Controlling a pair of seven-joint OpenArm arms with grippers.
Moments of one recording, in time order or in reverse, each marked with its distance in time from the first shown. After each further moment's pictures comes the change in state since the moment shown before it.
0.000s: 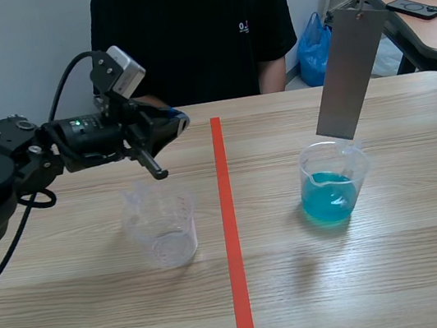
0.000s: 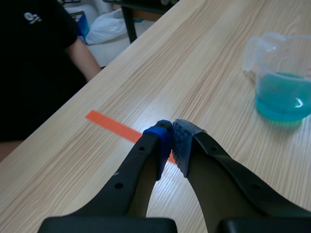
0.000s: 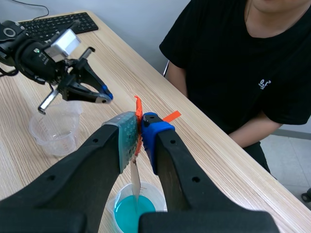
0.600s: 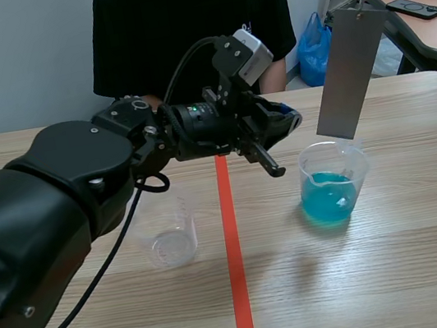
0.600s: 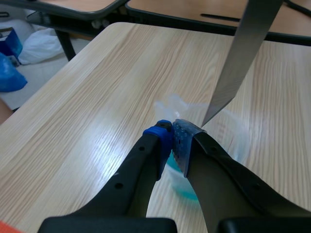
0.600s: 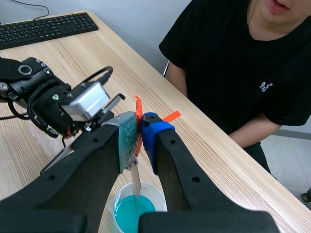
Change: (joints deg) left arm -0.1 16.3 4.7 -0.1 0.0 0.0 9.4; right arm 0.0 0.0 0.0 0.0 0.0 0.0 0.0
